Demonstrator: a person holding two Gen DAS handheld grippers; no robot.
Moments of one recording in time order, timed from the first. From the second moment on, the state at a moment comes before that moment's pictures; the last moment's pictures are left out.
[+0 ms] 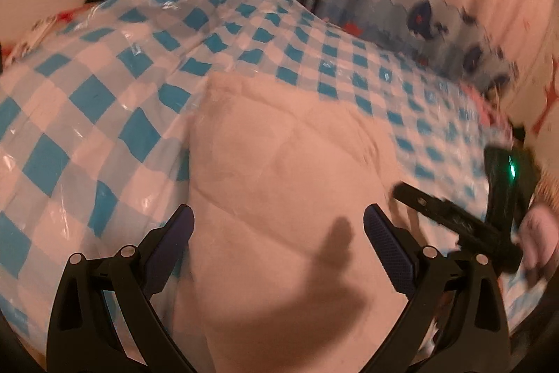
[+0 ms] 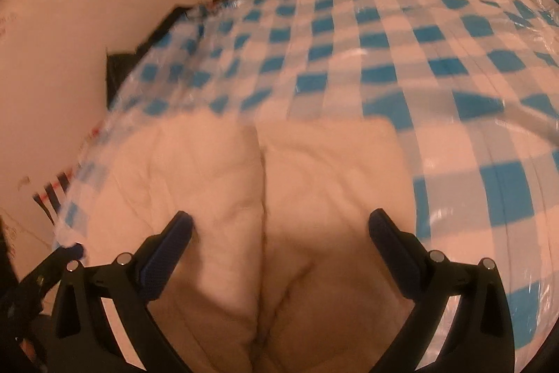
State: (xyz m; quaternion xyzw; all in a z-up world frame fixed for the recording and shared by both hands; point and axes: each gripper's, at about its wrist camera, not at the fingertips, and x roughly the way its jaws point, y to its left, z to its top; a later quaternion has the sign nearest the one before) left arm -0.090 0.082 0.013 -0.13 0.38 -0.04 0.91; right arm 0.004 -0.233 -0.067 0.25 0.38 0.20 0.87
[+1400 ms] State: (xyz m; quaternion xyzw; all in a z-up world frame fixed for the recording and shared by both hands) left arm -0.007 0.045 -0.024 -0.11 0.47 -0.08 0.88; right arm 0.007 -0.339 -0.110 0.34 0.47 0.30 0.76
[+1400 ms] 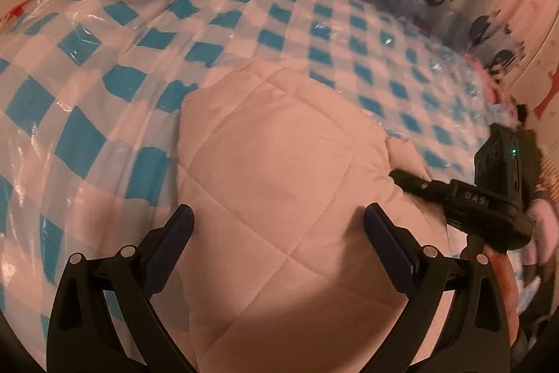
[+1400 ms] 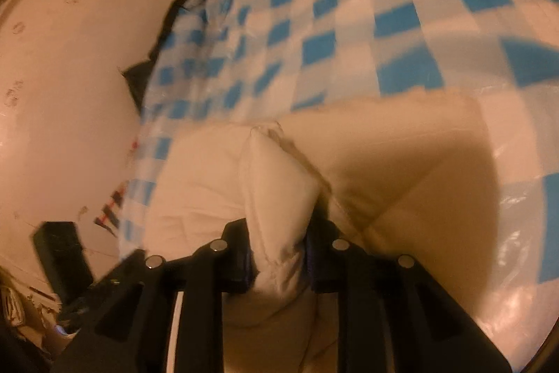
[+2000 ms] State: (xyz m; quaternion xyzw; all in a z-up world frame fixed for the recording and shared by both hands) left arm -0.022 0.071 -0.017 -0.14 0.48 -0.11 0.86; right arm -0.066 -0.356 -0.059 0.26 0.42 0.25 0.83
